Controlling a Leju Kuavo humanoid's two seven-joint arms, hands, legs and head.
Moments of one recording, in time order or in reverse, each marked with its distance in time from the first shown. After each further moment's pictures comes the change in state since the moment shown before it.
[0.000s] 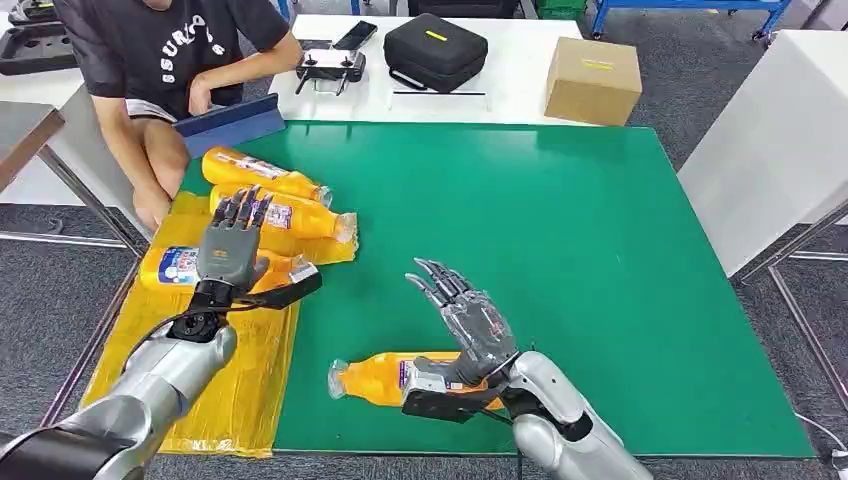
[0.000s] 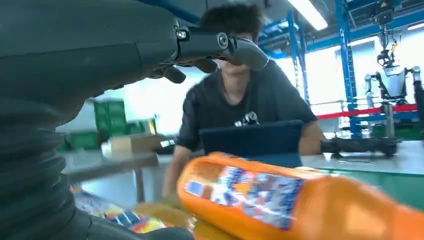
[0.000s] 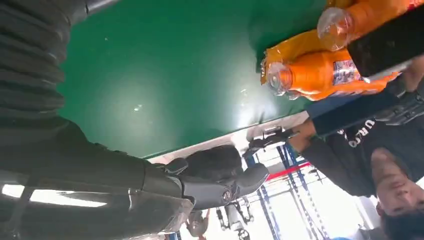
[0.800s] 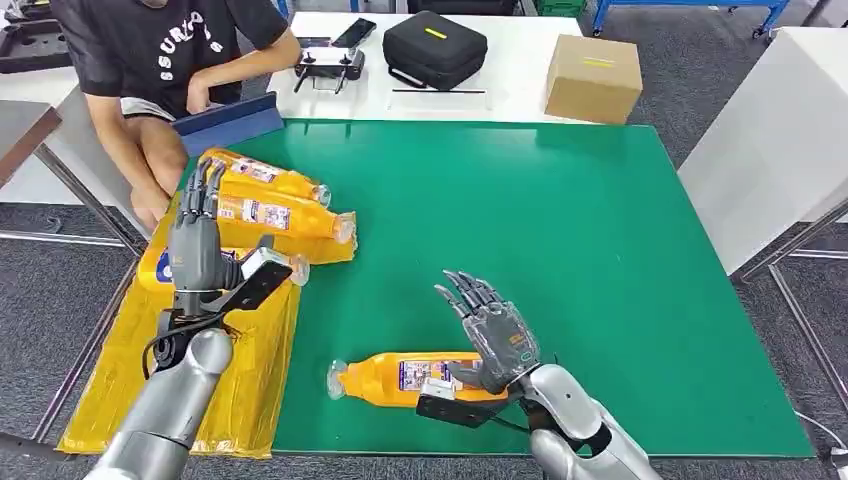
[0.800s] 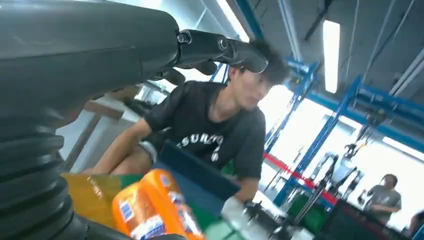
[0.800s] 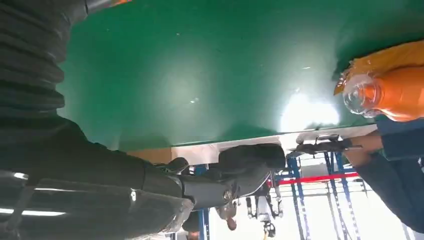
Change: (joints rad) left arm 0.302 -0.048 0.176 -0.702 0.466 -0.105 -0.296; right arm 0.062 -0.053 -0.044 -0.011 0.236 0.006 0.122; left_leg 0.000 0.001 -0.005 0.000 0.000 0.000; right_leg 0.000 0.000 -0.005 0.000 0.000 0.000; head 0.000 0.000
